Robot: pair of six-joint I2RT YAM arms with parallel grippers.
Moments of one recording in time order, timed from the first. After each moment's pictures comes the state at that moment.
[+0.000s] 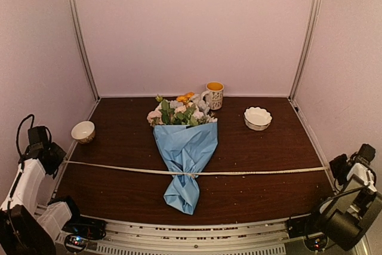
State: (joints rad) left arm 0.47 0.74 0.46 -0.50 -0.14 -0.60; right arm -0.94 0.81 0.33 -0.37 -0.43 0.49
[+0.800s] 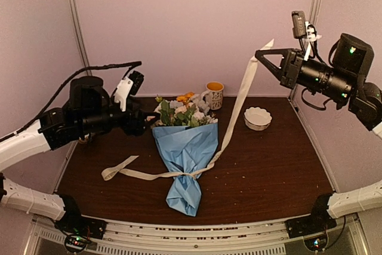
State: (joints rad) left arm -0.84 1.05 0.99 -0.28 -0.03 -0.05; right arm 0.82 1.01 1.36 -0.30 -0.08 0.24
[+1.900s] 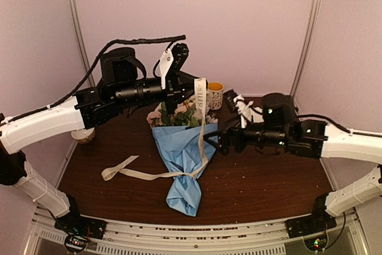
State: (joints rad) left arm -0.97 1.43 1.35 0.07 0.35 0.22; right arm 0.97 1.14 1.00 -0.12 -0.06 0.22
